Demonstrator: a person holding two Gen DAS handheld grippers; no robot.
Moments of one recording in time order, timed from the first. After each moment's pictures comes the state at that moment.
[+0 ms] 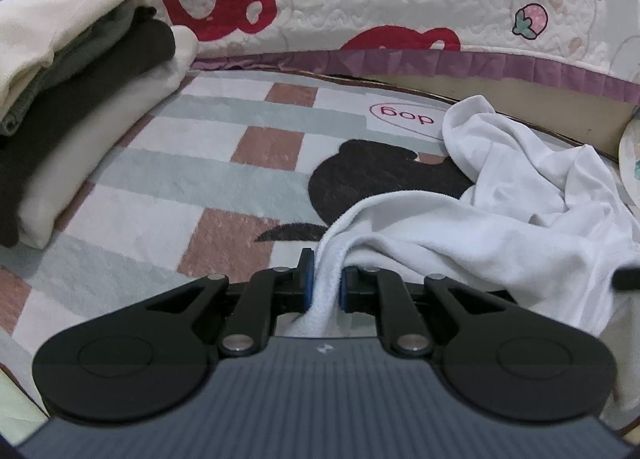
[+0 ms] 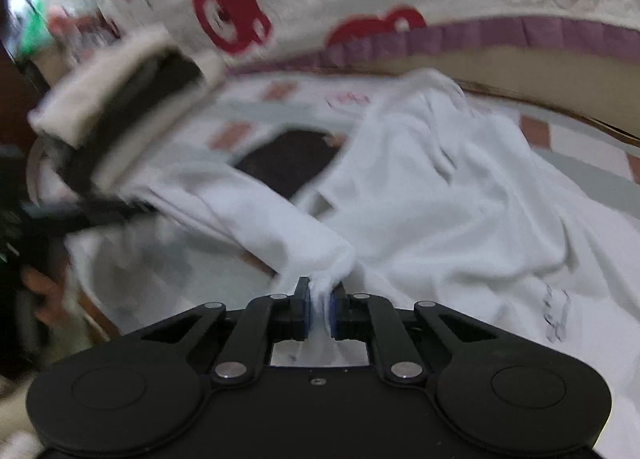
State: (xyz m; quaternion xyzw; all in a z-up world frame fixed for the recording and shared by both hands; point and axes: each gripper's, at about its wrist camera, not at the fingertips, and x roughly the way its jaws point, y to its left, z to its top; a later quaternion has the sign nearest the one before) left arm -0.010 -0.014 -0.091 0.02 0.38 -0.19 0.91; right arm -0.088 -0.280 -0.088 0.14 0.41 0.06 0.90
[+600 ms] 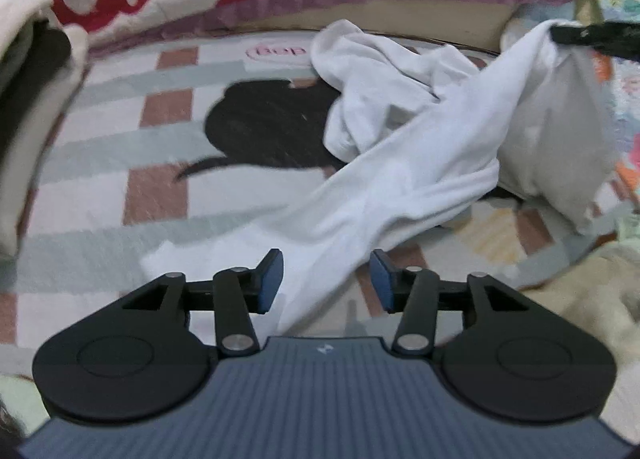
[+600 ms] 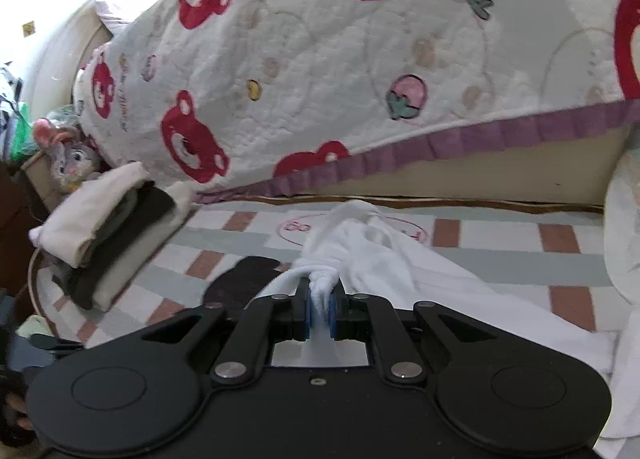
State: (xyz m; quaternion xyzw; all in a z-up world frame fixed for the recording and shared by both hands) left arm -0.069 -0.002 -0.053 0.08 0.46 -0.36 0.81; right arm -0.131 -0.343 -0.005 0.15 0.30 -0.02 0.94
